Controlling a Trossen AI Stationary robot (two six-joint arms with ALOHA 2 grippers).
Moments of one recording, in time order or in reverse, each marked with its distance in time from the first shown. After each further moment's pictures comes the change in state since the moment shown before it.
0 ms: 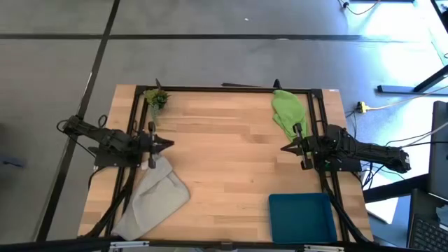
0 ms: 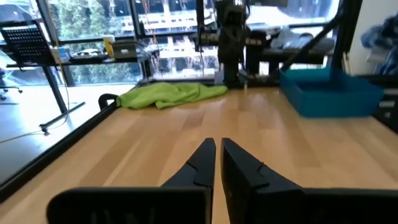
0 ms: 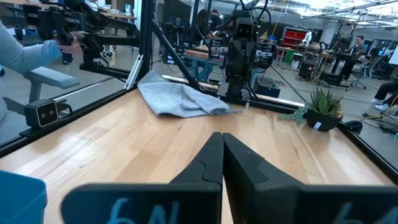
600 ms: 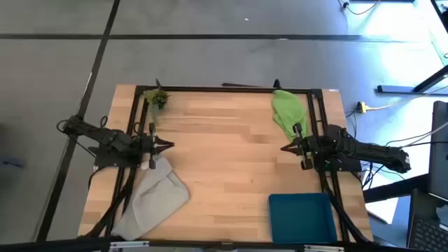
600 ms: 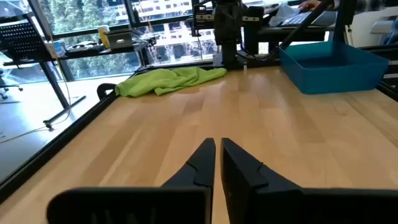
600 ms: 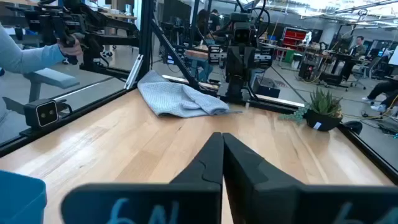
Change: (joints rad) left arm 0.000 0.000 0.000 -0.091 0.010 0.036; right arm 0.000 0.000 0.000 0.000 0.000 -0.001
